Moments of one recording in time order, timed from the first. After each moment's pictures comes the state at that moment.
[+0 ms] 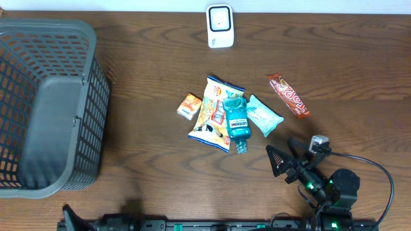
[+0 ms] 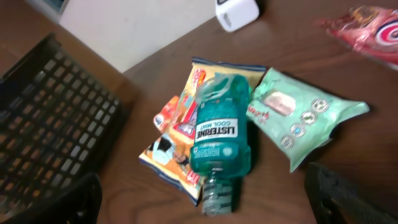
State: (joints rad) left arm 0.06 0.01 0.97 -0.19 0.02 0.32; right arm -0.09 0.24 0.01 -0.05 -0.71 0.52
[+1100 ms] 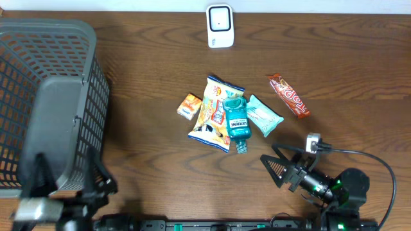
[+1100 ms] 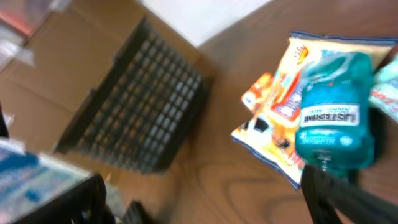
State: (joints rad) left arm 0.10 0.01 0.72 -0.38 0.01 -0.29; right arm -0.09 0.27 0.14 -0.07 -1.02 0.70
